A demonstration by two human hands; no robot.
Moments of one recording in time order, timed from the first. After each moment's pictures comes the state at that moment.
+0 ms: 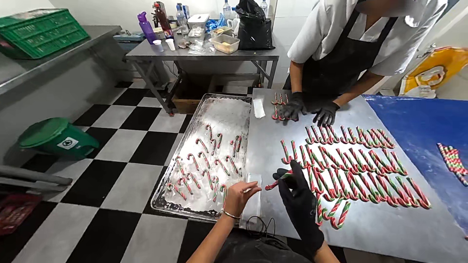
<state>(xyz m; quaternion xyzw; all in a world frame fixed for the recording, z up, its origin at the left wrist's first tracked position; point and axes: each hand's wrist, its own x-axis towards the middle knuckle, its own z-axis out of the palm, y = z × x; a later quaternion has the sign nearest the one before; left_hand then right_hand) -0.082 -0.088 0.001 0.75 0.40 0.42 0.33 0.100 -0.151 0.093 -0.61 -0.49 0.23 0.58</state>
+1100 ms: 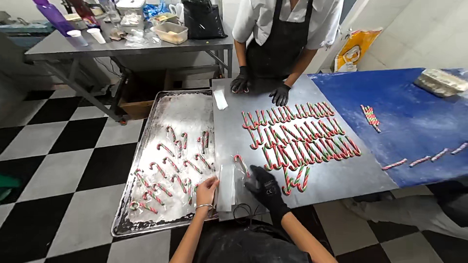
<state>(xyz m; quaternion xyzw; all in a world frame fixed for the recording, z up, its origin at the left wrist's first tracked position) -0.092 -0.064 -0.062 0.58 0.60 0.20 0.52 0.139 -0.181 -0.027 -0.79 -0.57 0.12 0.21</state>
